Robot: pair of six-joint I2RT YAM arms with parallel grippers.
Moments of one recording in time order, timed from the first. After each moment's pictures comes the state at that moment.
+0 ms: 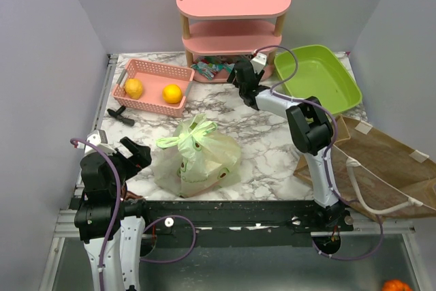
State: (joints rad) left arm 0.13 0.28 0.80 -0.97 0.11 -0.53; right arm 0.53 2.26 1.63 0.19 0.54 0.62
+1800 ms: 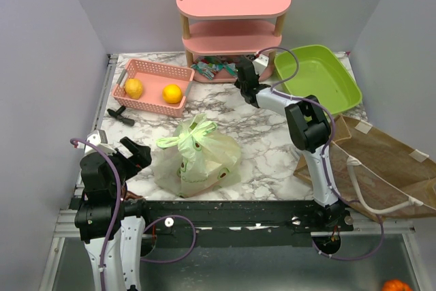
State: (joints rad) left arm 0.14 0.28 0.80 -0.97 0.12 -0.53; right arm 0.50 2.32 1.70 0.12 0.51 0.68
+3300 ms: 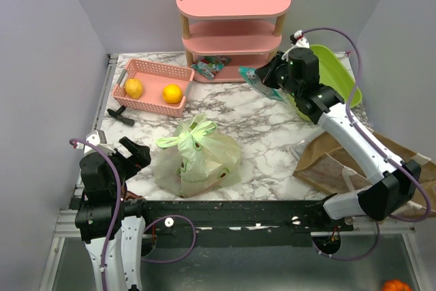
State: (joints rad) left arm 0.16 0.28 0.80 -0.97 0.12 -0.53; right arm 0.50 1.41 1.37 -0.27 0.12 0.59
